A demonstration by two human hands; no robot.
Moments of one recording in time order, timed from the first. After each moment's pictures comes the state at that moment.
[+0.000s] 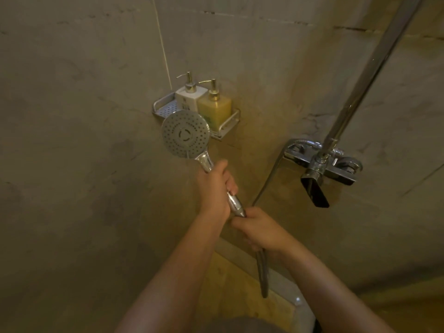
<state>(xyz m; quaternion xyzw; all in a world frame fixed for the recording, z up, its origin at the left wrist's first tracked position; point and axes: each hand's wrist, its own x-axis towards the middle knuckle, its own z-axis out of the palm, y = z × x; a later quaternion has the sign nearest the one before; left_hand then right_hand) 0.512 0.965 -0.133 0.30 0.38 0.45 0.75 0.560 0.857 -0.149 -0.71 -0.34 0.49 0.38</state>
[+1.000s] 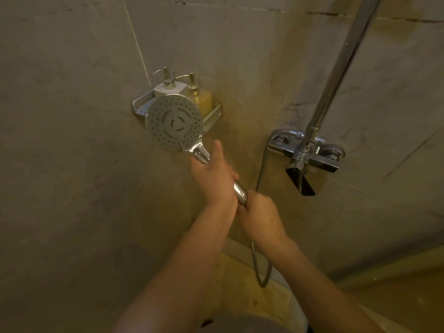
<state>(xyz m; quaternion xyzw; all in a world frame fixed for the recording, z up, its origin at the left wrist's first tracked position) 0.545 0.939 -0.109 0.31 0.42 0.53 0.67 0.577 0.849 -0.154 -0.85 -0.40 0.16 0.30</state>
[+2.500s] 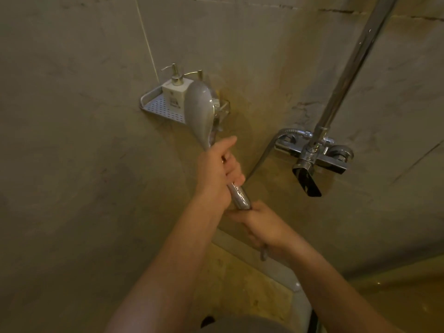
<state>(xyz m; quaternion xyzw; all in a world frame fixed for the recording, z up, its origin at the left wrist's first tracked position) 0.519 0.950 -0.088 0.34 0.33 0.35 0.81 0.568 0.838 -0.139 -0.69 -0.31 0.48 0.44</state>
